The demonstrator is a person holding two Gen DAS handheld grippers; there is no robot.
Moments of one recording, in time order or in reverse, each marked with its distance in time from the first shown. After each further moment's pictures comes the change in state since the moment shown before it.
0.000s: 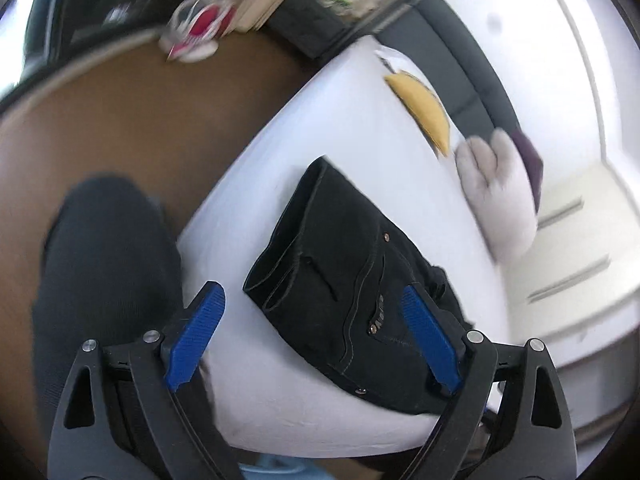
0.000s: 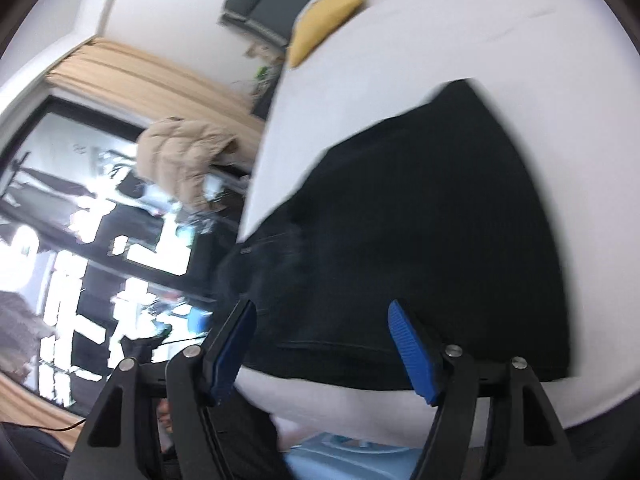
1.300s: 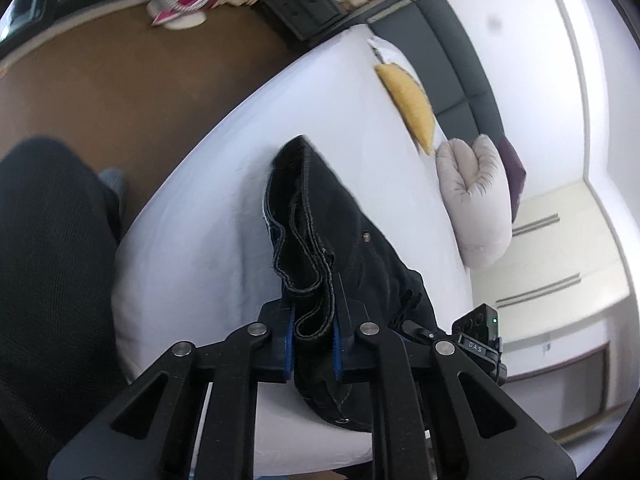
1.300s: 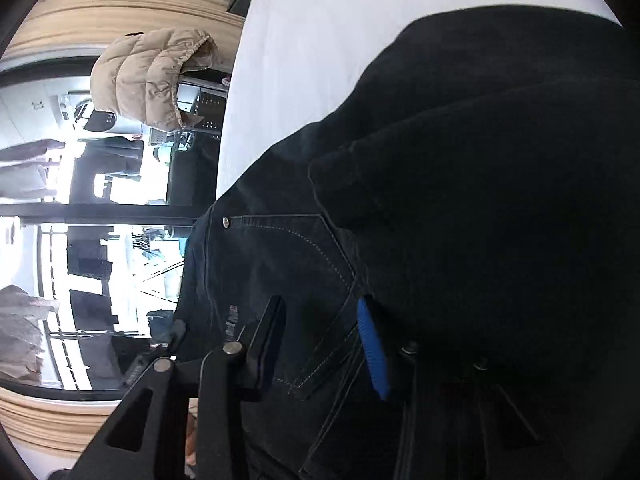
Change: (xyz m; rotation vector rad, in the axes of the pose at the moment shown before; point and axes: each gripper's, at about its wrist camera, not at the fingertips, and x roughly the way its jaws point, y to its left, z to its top) left arm 0.042 -0.013 0.000 -0.017 0.034 -0.091; right arm 0.180 0.017 0.045 0.042 0.407 -0.073
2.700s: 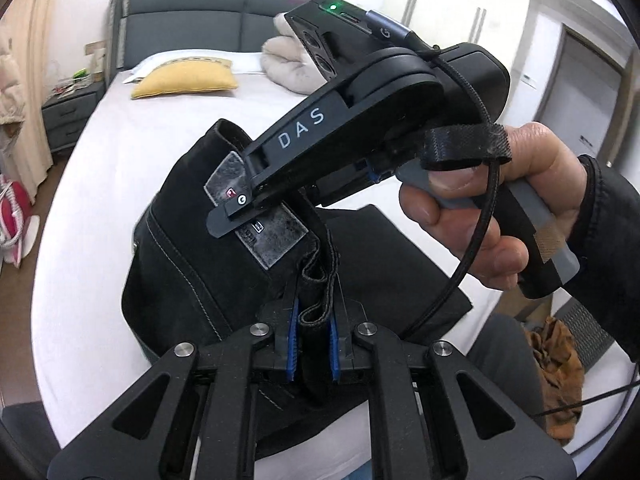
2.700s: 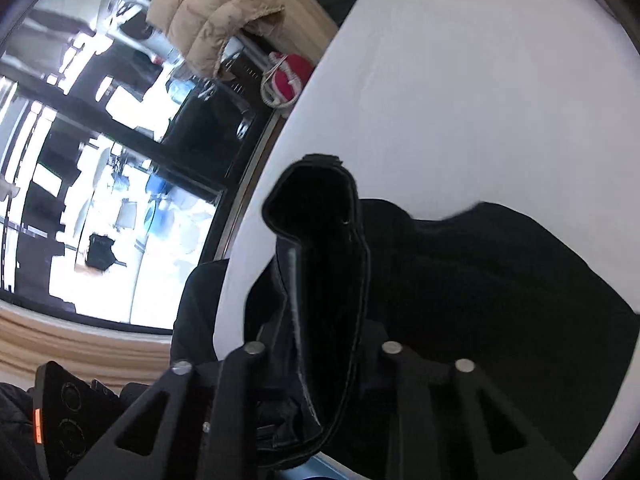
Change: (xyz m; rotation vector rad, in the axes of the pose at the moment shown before) left arm 0.104 -0.278 -0.197 1.016 0.133 -0.069; right arm -0.078 0.107 -0.005 -0.381 0.003 -0.205
